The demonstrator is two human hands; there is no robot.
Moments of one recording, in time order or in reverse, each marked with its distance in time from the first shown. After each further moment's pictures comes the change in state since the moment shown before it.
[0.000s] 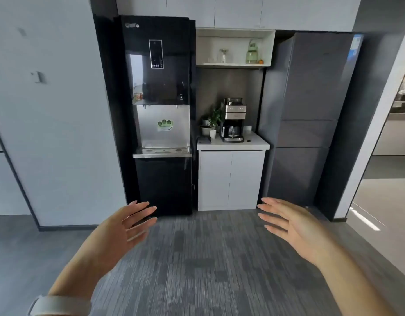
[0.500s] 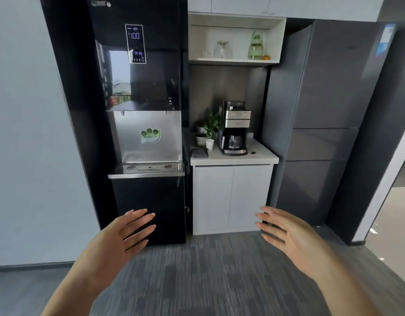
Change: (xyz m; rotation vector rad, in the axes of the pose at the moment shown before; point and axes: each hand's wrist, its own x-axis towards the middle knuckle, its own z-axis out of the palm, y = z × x) left_hand 0.335 0.039 -0.005 -0.043 -0.026 -0.022; right_hand 0.327 -0.019 0.008 0.066 0.068 0.011
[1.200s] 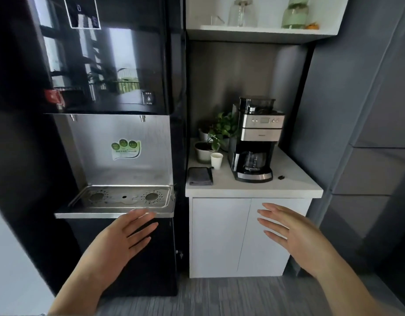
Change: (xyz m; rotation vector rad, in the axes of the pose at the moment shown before) left_hand 0.508 0.017 0.038 -0.012 0.149 0.023; right_hand 0.519 -0.042 -0.033 0.016 -0.061 0.038
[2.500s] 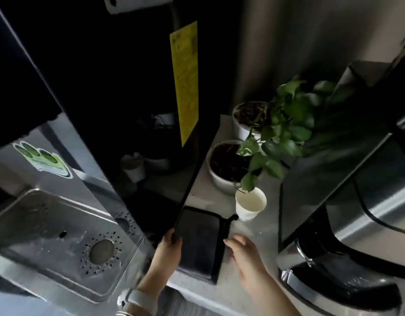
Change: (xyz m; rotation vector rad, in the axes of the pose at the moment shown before) left_hand 0.564 -0.137 0.114 0.612 0.564 -0.419; right_hand 0.622 0.150 0.036 -0.293 -0.072 0.557
